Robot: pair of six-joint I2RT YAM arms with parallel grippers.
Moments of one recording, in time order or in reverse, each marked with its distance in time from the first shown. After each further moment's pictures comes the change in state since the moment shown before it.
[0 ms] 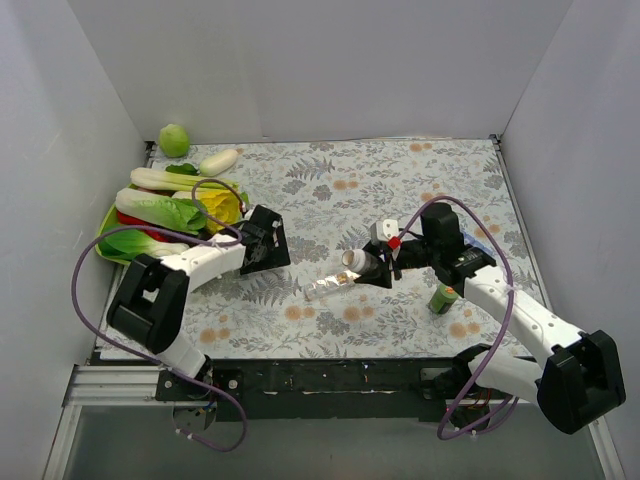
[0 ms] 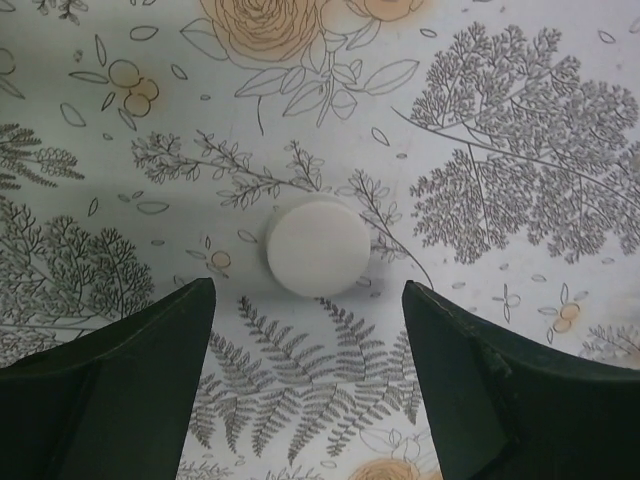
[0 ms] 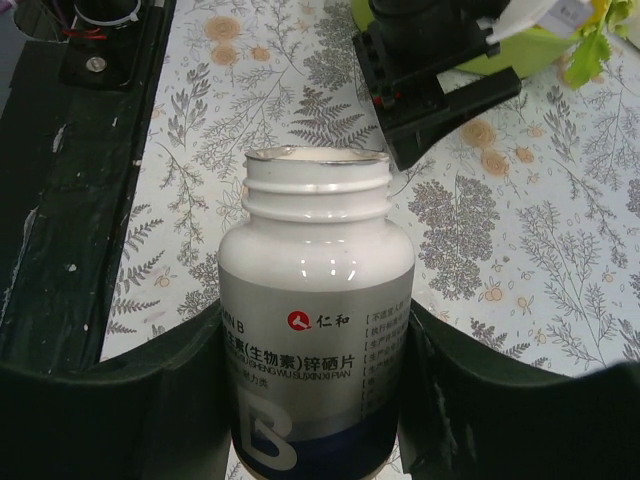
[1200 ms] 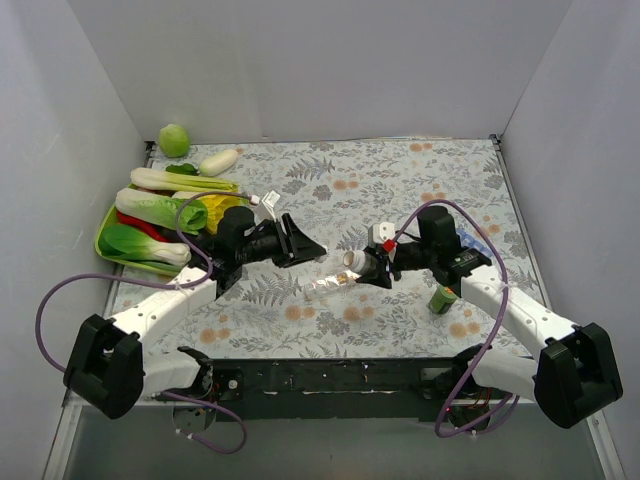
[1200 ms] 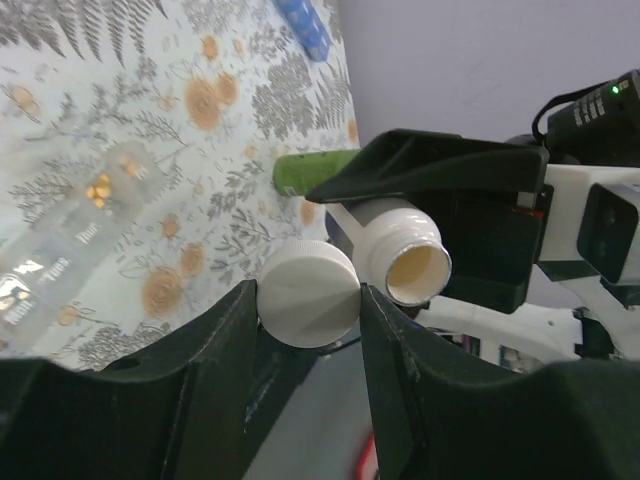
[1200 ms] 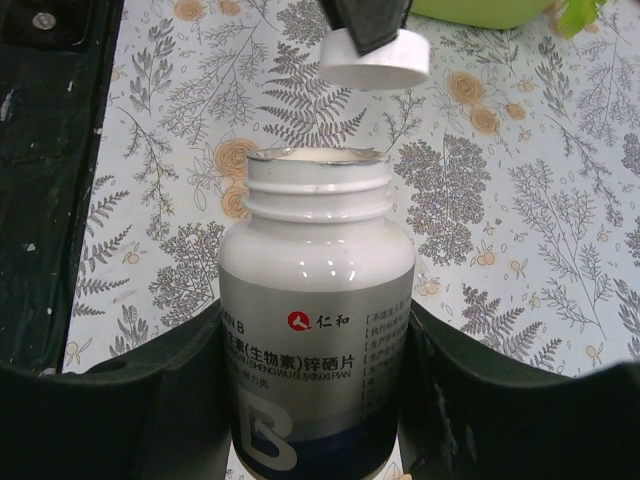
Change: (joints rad) left arm -0.011 -0.355 -0.161 0.513 0.776 -0.317; right arm -0.007 0.018 -0.034 0.016 0.062 -0.042
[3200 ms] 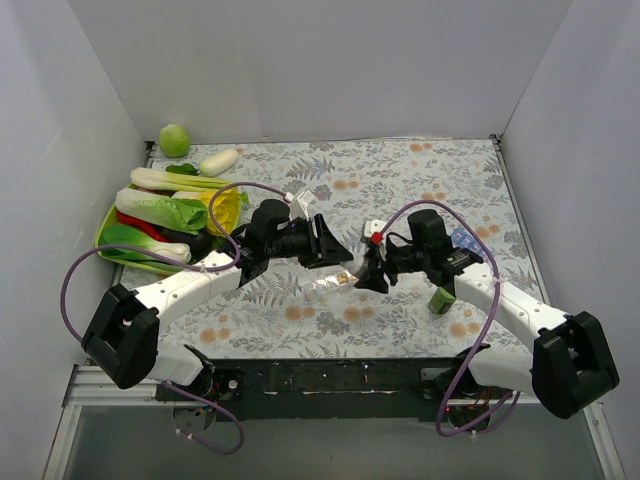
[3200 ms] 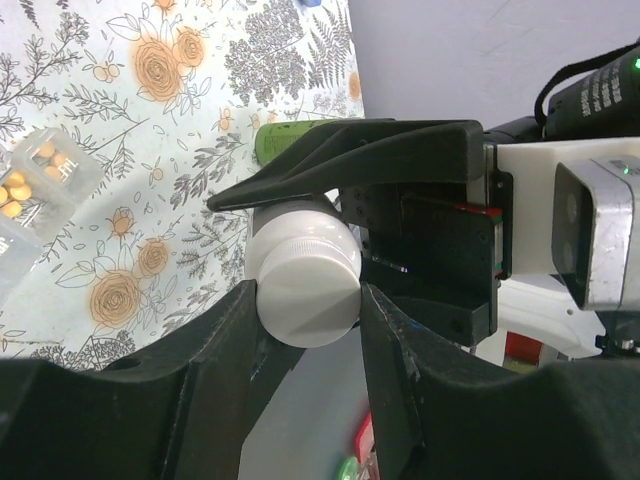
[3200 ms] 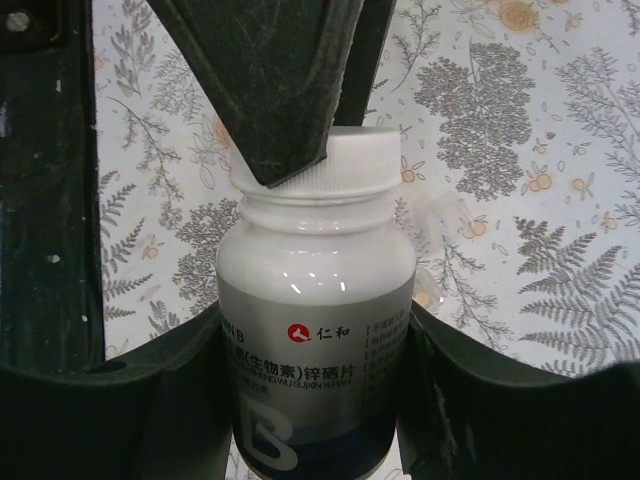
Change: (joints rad) left arm -0.177 0.183 0.154 -0.045 -0.034 -0.039; right arm 0.047 0.054 -0.002 -0.024 0.147 0.156
